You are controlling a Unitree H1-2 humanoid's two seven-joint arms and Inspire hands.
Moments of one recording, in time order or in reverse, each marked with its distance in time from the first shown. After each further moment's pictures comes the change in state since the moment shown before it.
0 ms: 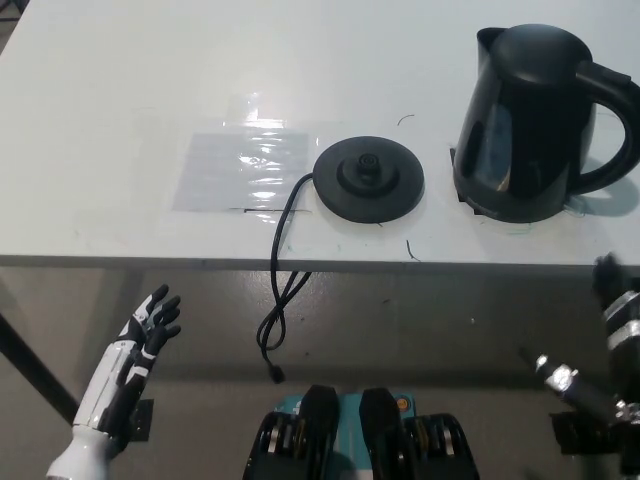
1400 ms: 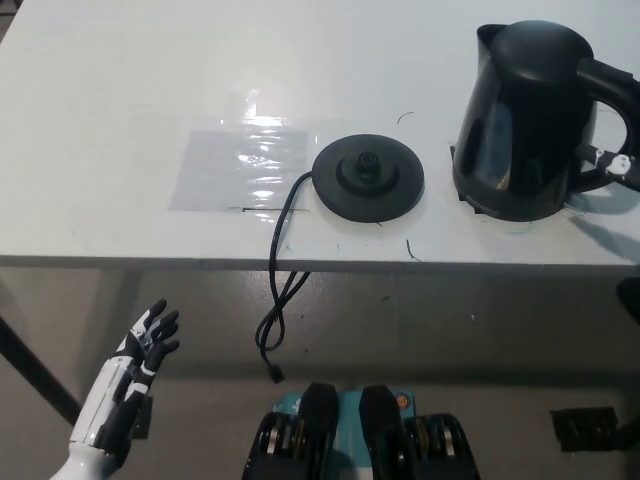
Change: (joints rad) left_arm 0.038 0.000 0.003 -0.014 -0.017 -0.010 -0.013; right_arm -0.582 -0.258 -0.048 0.435 0.190 0.320 0.113
